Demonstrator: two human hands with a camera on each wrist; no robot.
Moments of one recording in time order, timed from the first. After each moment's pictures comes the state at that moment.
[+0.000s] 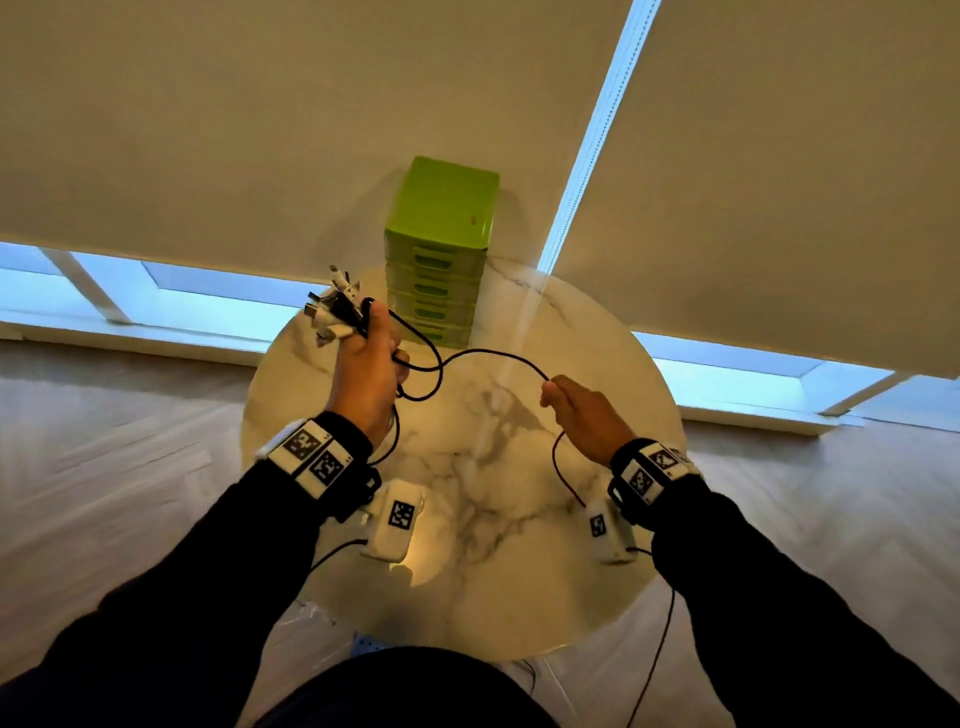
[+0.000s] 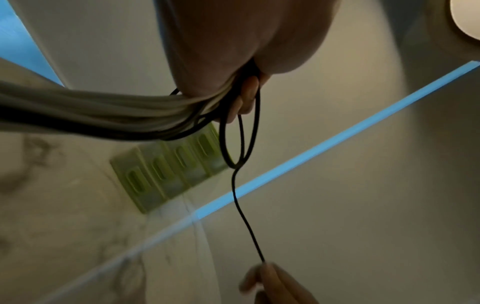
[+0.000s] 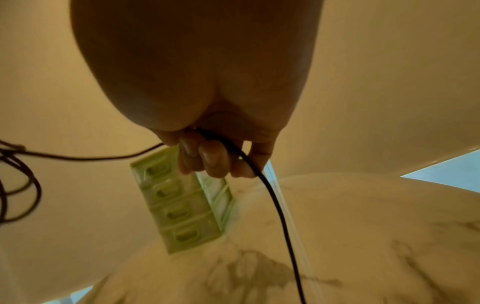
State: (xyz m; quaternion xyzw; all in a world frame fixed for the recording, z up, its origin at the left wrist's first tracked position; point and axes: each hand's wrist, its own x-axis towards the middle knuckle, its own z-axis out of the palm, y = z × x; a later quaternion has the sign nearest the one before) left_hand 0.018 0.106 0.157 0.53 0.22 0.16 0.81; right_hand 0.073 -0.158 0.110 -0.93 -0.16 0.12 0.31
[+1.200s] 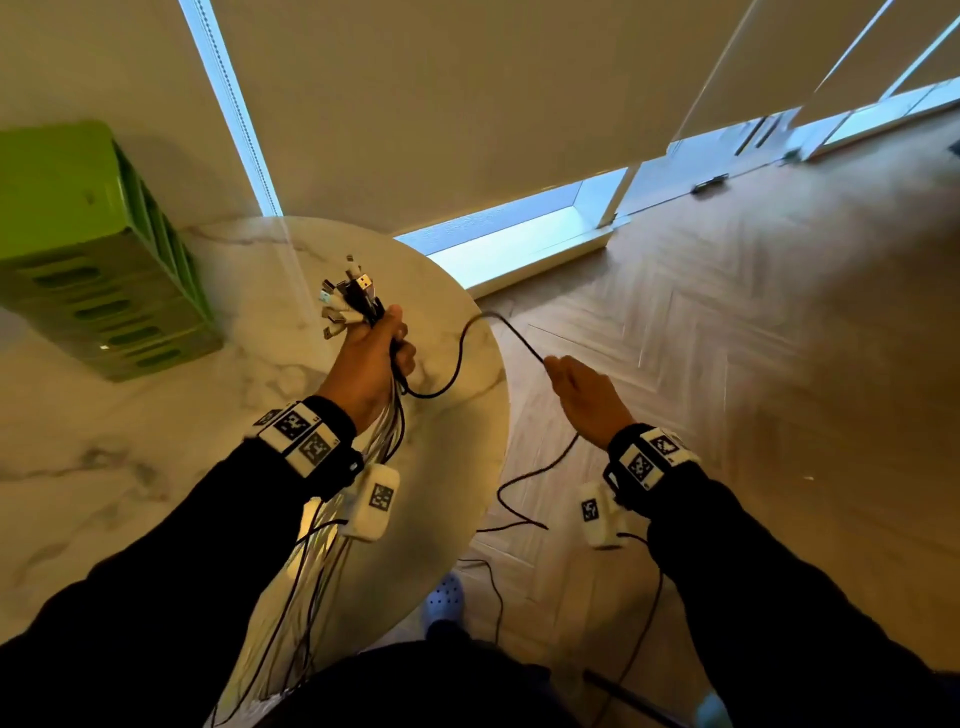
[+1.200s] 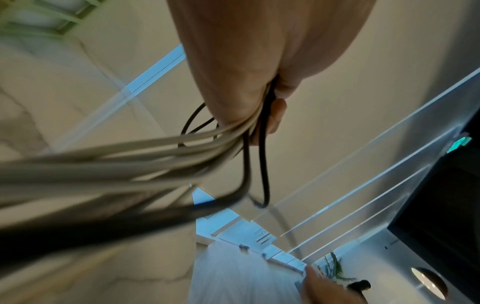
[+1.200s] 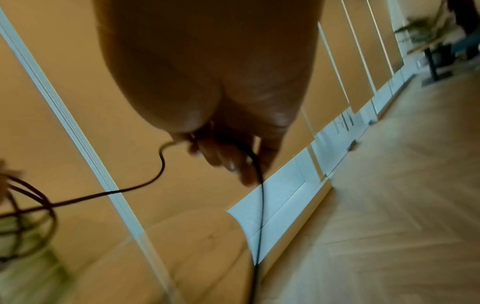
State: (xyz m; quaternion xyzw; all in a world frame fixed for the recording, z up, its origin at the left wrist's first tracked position) left_hand 0.052 -0.127 0.119 0.57 0.04 -0.21 0.80; right_hand -0.066 -0.367 0.098 -0.91 0.22 0.03 0.35
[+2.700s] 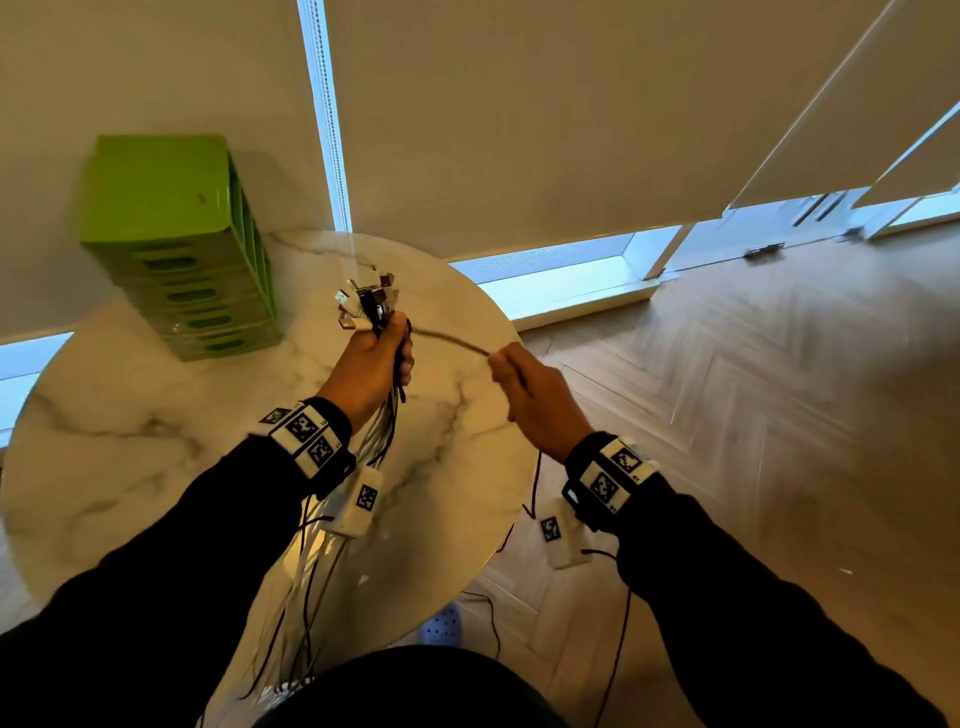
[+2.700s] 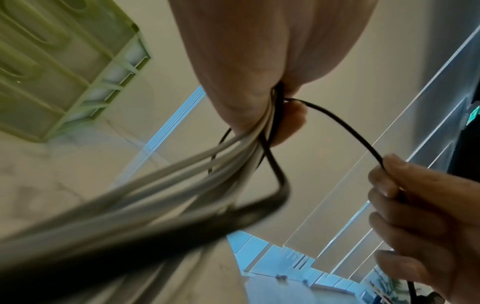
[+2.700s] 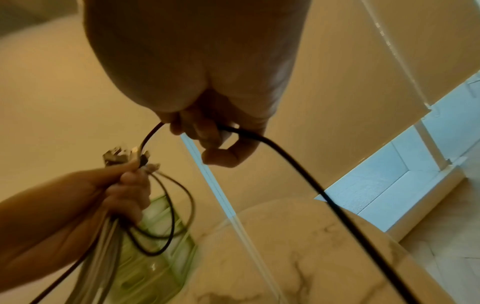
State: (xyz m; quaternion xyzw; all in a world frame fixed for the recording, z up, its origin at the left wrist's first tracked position) left_hand 0.061 -0.076 0.125 0.65 0.01 -0.15 0.74; right_hand -0.022 -0.277 0.144 -0.90 0.00 -0.05 0.43
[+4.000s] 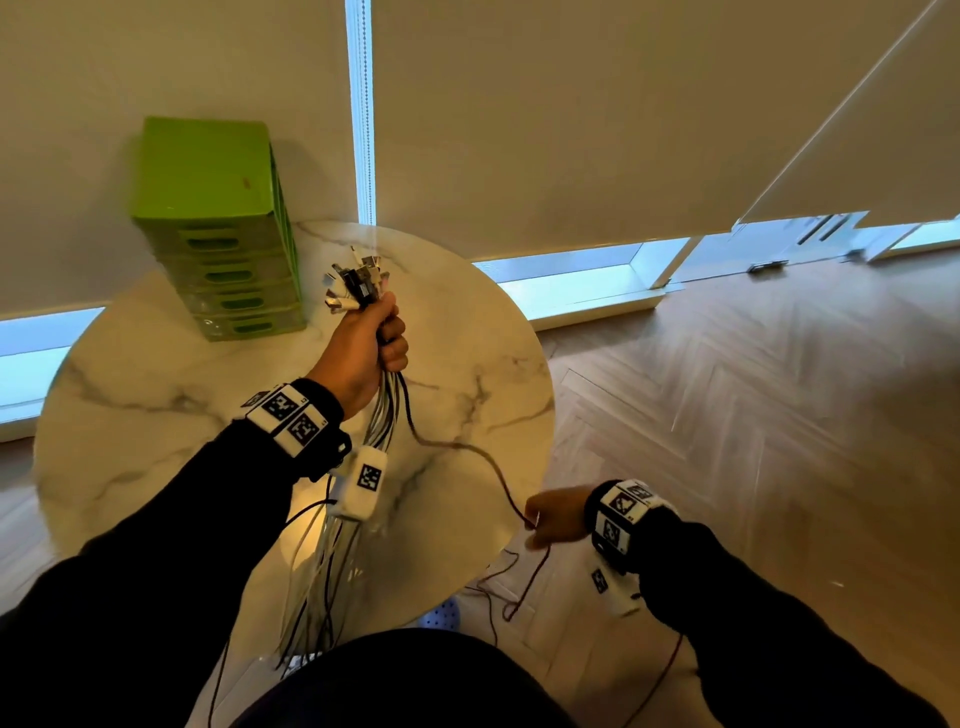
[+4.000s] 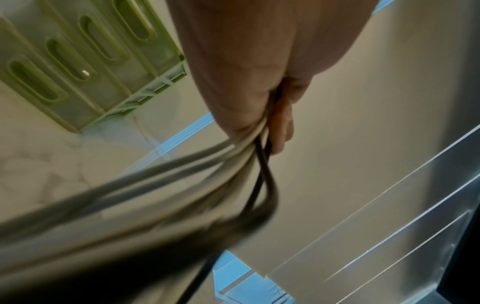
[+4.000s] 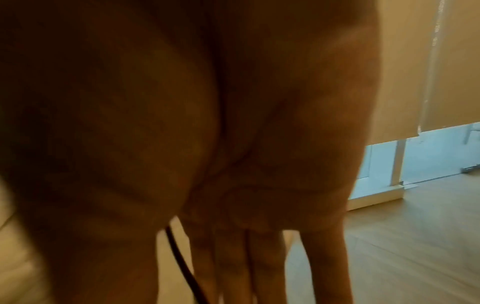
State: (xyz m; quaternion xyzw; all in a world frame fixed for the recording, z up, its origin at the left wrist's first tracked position) left_hand 0.057 -0.032 0.146 0.51 0.04 -0.19 0.83; right_hand -0.080 -0.282 0.071 -0.85 0.03 0.53 0.06
